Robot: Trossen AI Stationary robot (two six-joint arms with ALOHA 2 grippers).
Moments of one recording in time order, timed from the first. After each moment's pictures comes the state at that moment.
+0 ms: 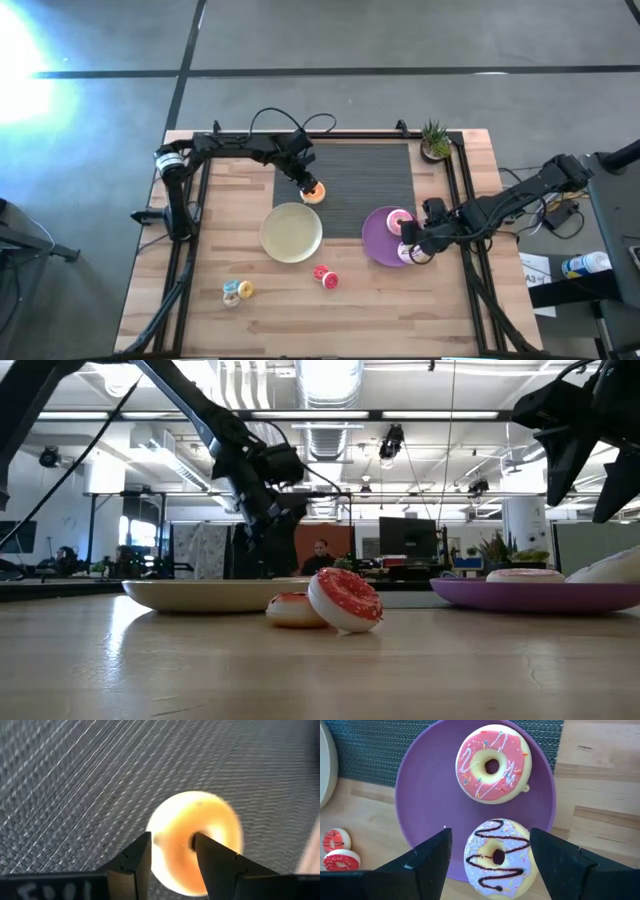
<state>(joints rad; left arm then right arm) 0.51 1.84 1.21 -0.44 0.27 -0.21 0.42 1.06 0.75 -1.01 0.32 1.86</state>
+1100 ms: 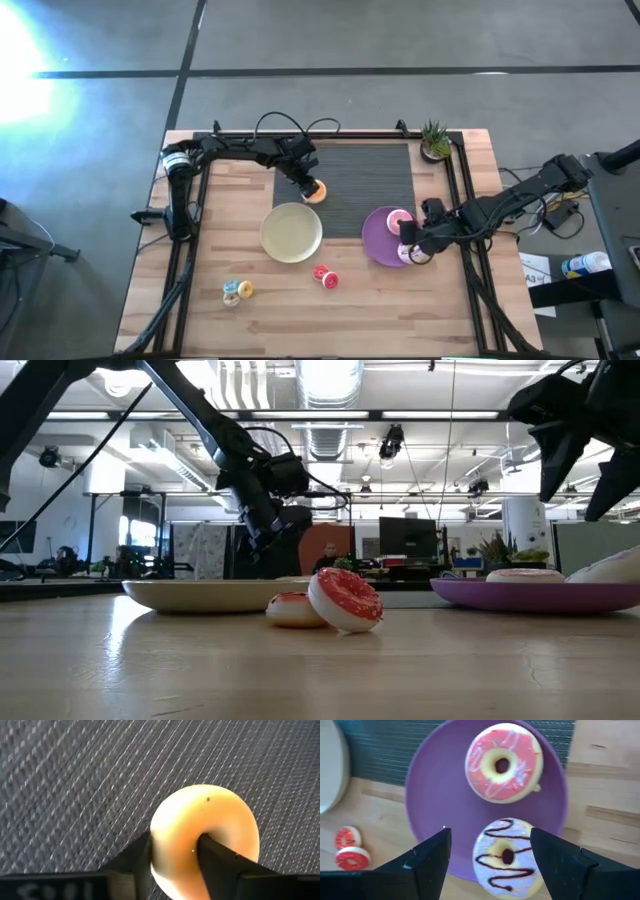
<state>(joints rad) 0.49 1.89 1.21 -0.38 0.26 -0.17 0.42 1.06 0.75 -0.97 0.33 1.85</state>
